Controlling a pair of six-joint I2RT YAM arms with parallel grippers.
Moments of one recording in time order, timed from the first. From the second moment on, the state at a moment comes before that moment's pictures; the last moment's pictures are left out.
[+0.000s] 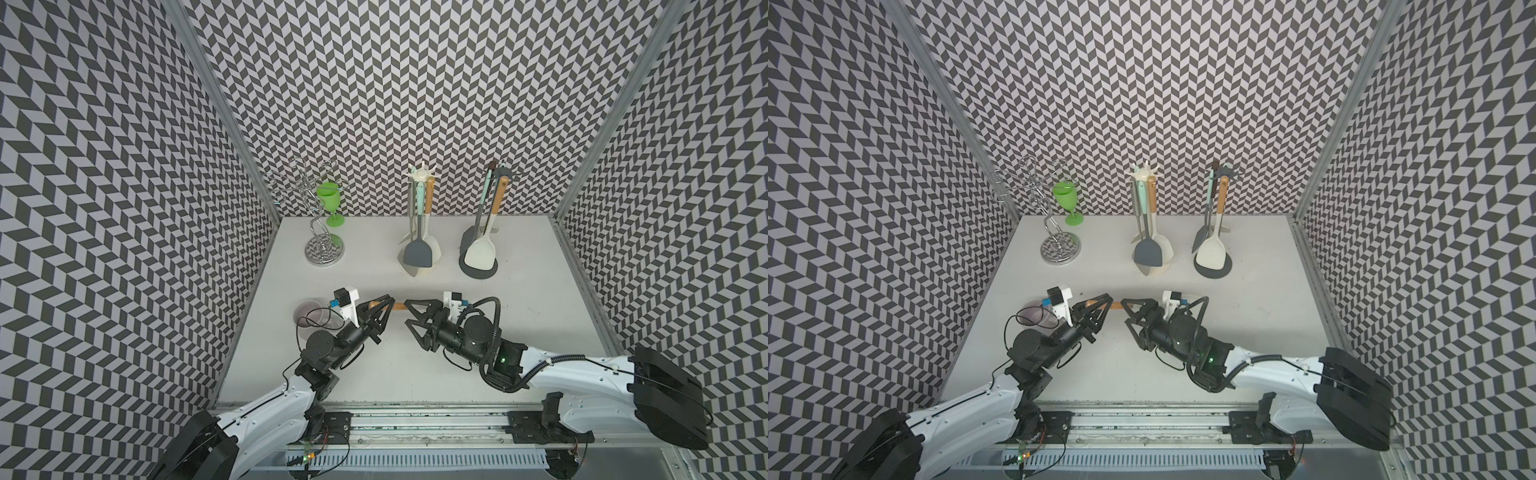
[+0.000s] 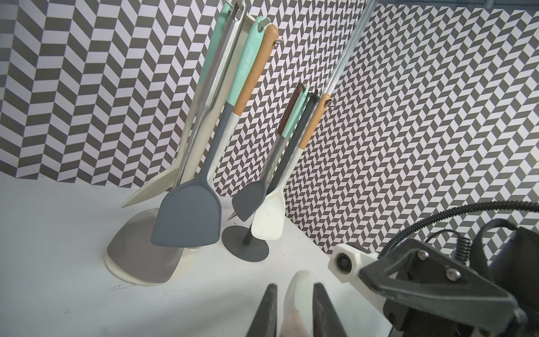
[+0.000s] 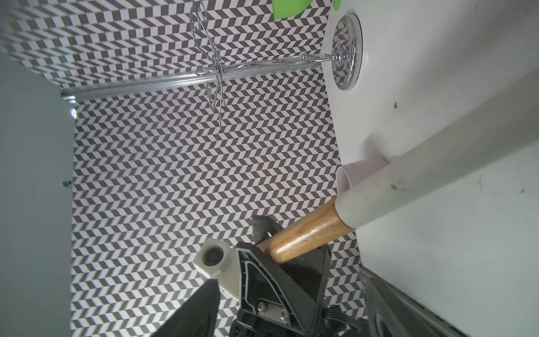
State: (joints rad) left arm -0.64 0.88 0.14 0.98 0.16 -0.52; right arm 1.08 1.28 0.57 0.63 0.11 1.75
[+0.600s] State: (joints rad) left arm -0.68 0.87 0.13 1.02 0.11 -0.48; right arm 1.02 1.34 0.64 0.61 0.07 1.85
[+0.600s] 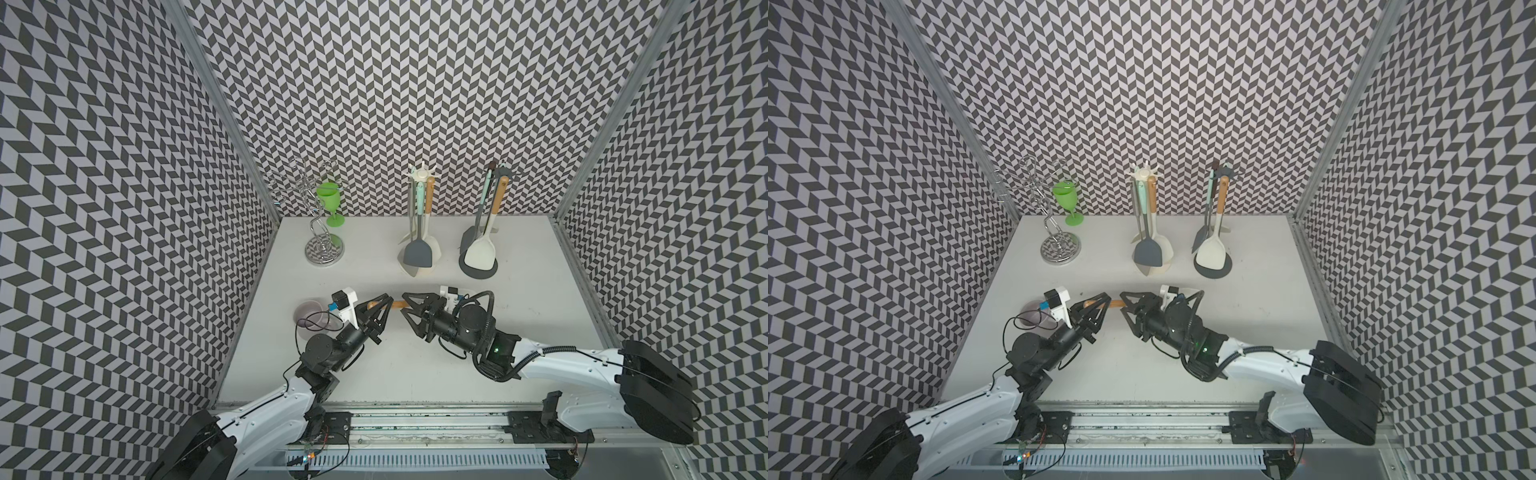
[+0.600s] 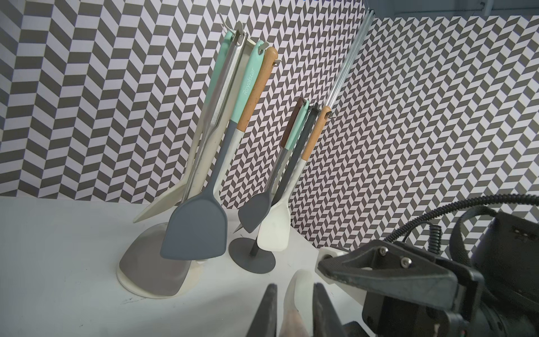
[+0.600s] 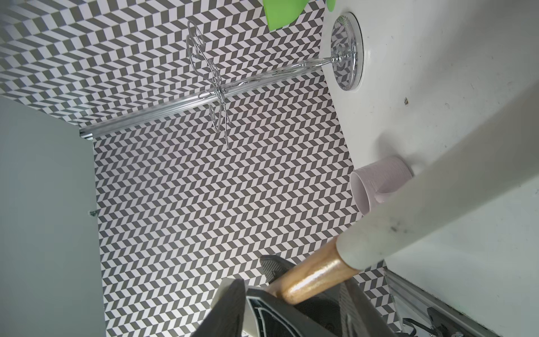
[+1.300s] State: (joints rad) left arm -0.71 0.88 0.13 1.05 0.09 -0.46; right arm 1.00 1.38 0.68 0.60 0.07 1.93
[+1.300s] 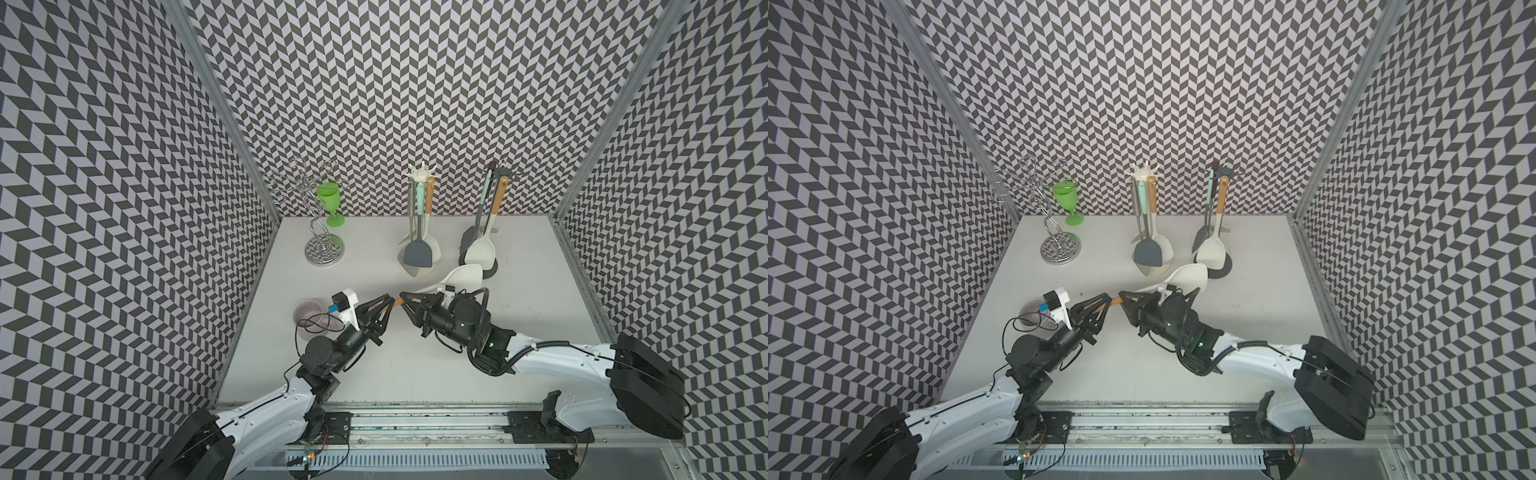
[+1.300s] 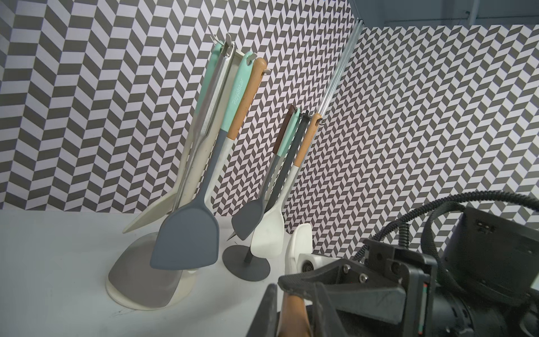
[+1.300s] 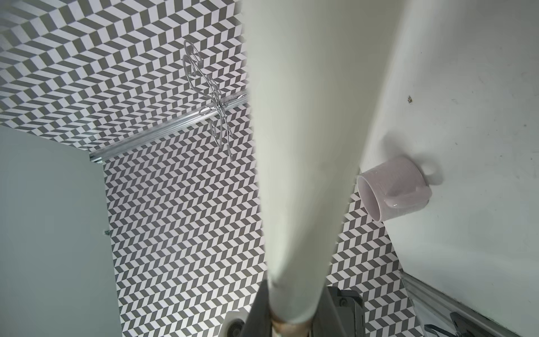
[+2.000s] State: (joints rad) left arm -0.75 0.93 0.19 0.94 0.10 -0.48; right arm 0.60 0.87 0.50 0.22 0.27 1.25
